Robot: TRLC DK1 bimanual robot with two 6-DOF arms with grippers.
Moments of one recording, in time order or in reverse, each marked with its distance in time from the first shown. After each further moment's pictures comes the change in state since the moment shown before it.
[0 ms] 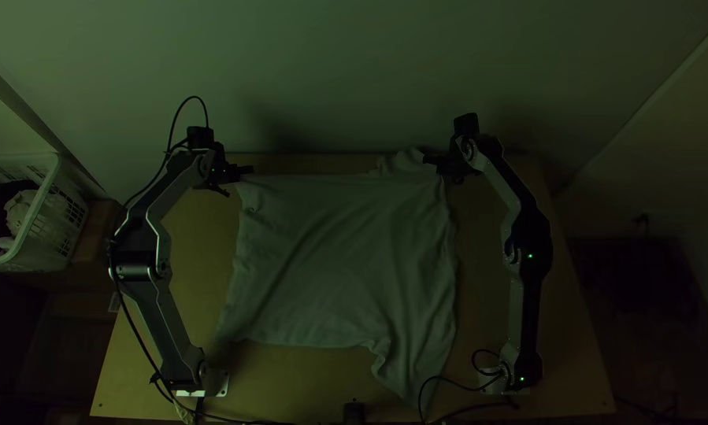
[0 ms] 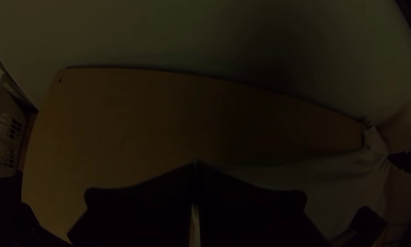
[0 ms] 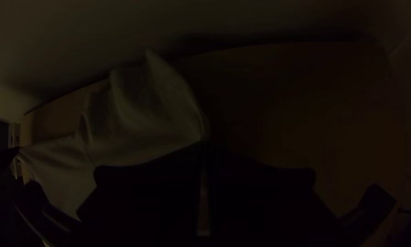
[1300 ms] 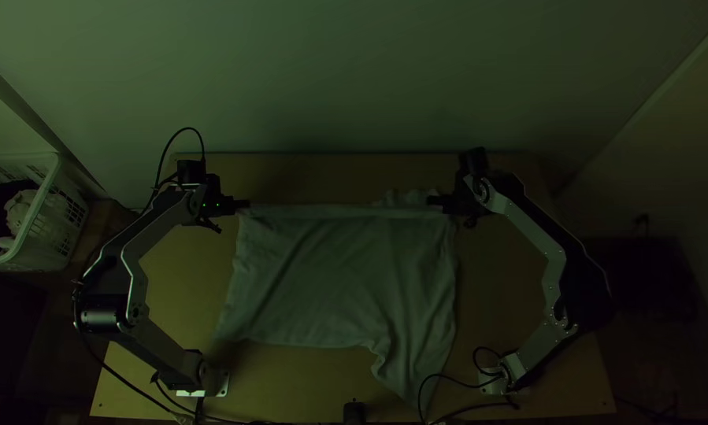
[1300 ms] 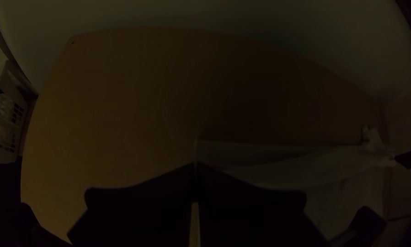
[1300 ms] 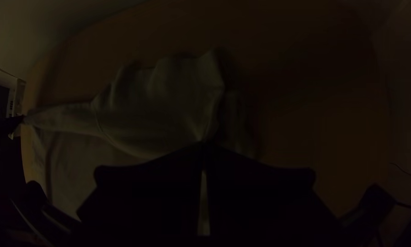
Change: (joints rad) left arm 0.002 -0.344 -0.500 0.109 0.045 0.057; right arm 0.090 -0.571 -0.717 0.063 0.026 -0.004
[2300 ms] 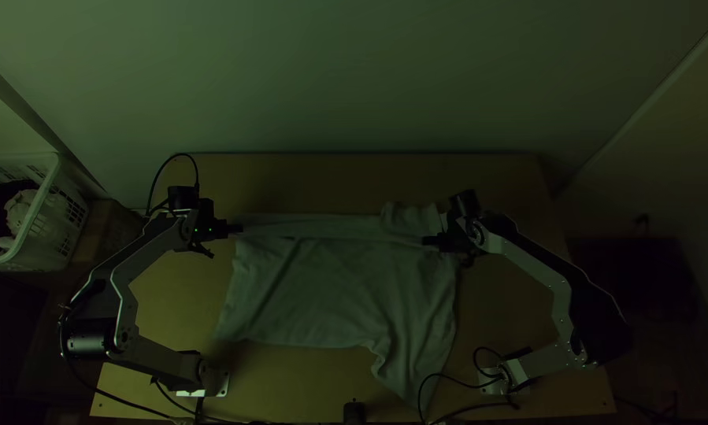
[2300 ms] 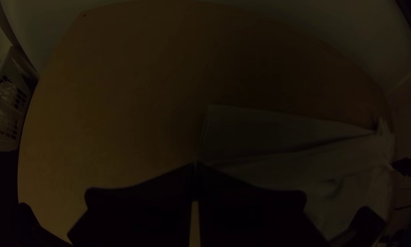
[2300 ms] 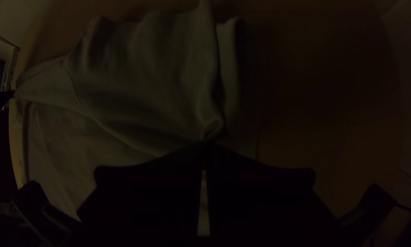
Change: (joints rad) left arm 0.056 -0.135 -0.254 0.073 0.019 0.072; right arm 0.083 -0.163 -0.393 0.151 0.019 0.000
